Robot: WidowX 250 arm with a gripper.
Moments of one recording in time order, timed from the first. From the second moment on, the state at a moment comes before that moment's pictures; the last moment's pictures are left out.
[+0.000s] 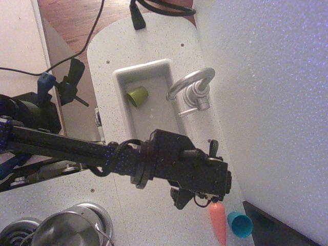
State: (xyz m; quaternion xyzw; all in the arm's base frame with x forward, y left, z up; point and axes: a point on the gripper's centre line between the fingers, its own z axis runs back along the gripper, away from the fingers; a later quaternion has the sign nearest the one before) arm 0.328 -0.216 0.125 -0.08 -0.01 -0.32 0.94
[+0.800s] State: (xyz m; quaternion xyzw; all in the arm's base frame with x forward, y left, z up) arm 0.314 -0.155 0.102 -0.05 -0.02 -0.27 0.96
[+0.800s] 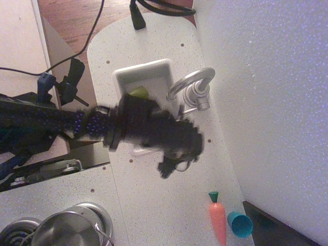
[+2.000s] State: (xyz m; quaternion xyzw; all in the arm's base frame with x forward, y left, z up) arm 0.345 -0.016 0.105 -0.04 -0.14 -0.03 0.99
